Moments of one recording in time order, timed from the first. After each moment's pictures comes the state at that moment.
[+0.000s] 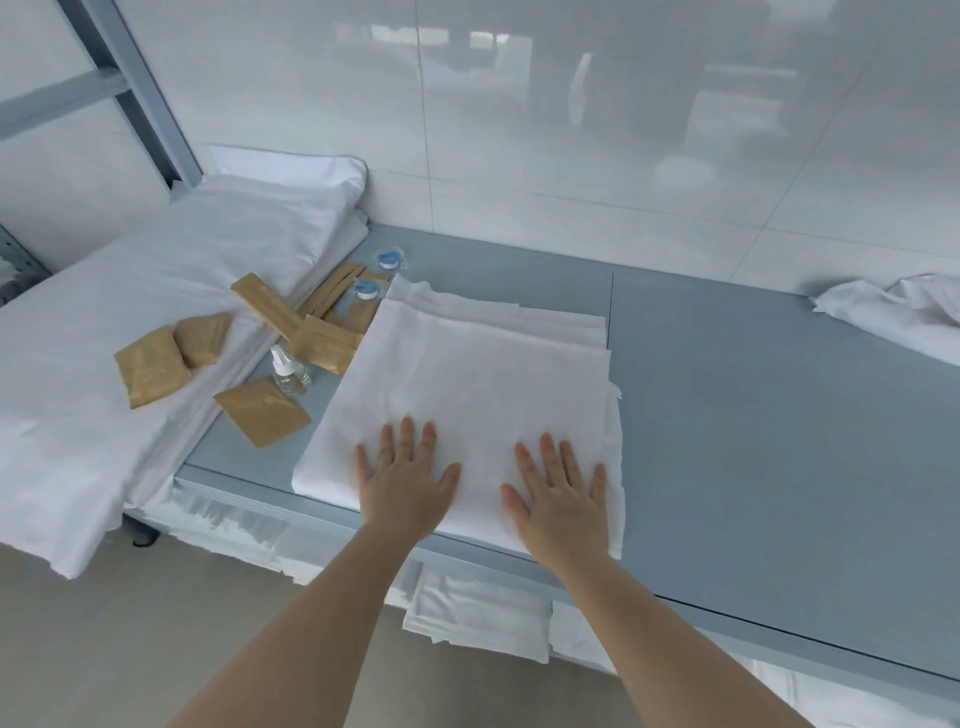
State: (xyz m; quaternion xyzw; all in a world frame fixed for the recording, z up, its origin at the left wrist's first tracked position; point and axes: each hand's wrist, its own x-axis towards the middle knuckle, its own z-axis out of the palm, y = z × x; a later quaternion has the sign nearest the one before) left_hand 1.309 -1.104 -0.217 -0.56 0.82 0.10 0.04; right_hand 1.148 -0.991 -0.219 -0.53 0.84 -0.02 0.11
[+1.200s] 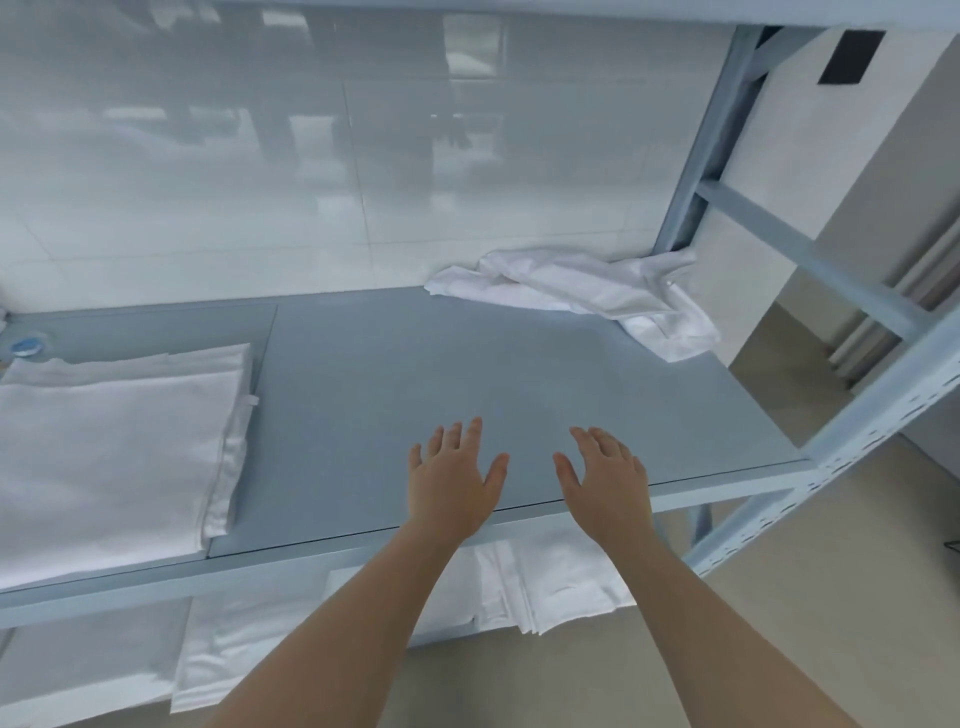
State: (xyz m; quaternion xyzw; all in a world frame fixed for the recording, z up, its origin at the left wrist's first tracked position) left_hand 0.959 -0.727 -0.106 -0.31 0.93 0.16 -0.07; right_hand 0.847 -0.577 -0.103 -0.29 0.94 -0.18 0.01
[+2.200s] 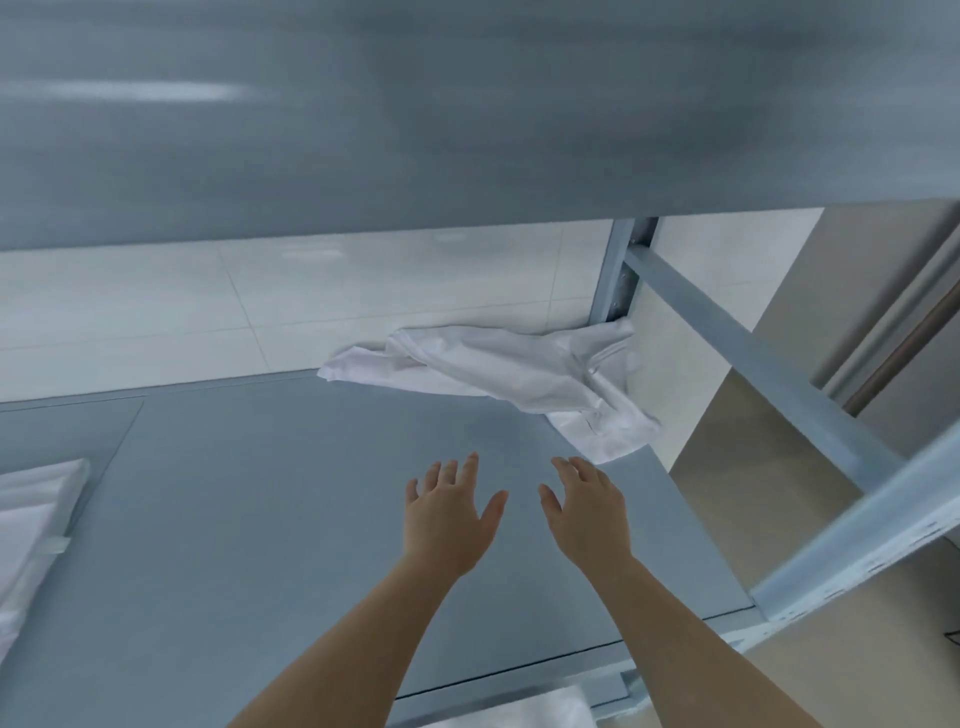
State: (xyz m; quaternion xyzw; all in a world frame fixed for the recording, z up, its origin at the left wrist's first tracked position) left_hand 0.705 -0.707 -0.107 -0.30 0.94 0.12 -0.06; right_hand 0.590 -0.568 -0.107 -0.30 0.94 -0.16 0.00
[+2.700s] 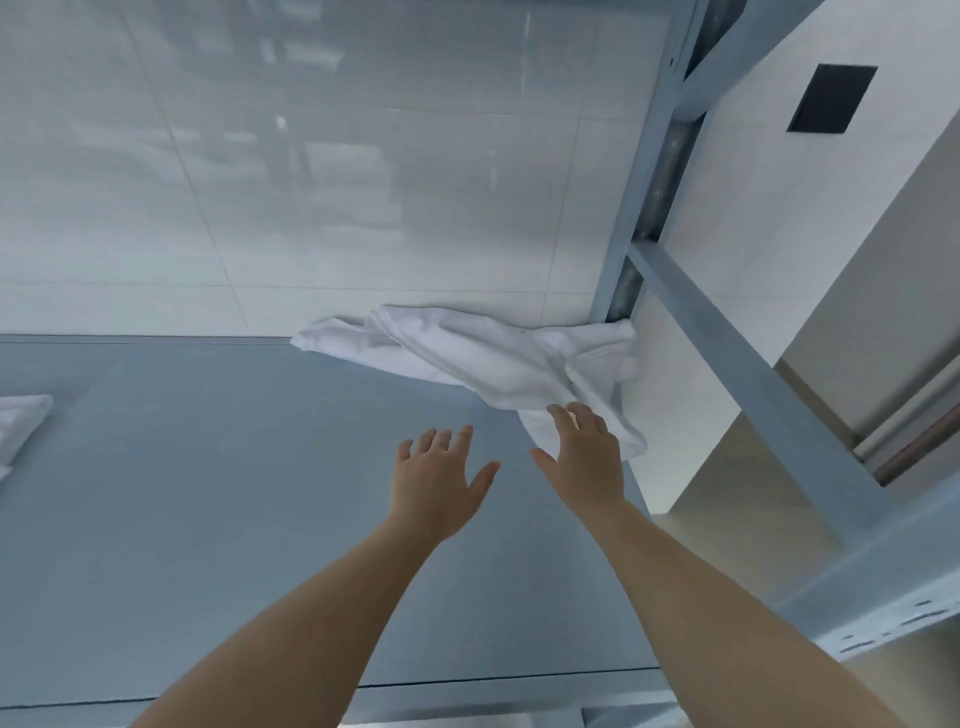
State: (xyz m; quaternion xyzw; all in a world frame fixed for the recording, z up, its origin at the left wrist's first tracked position) left_hand 0.615 -0.670 -0.130 -0.33 0.94 0.06 -0.08; right_hand 0.457 -0.554 -0.124 -0.40 0.90 -0.17 -0.04
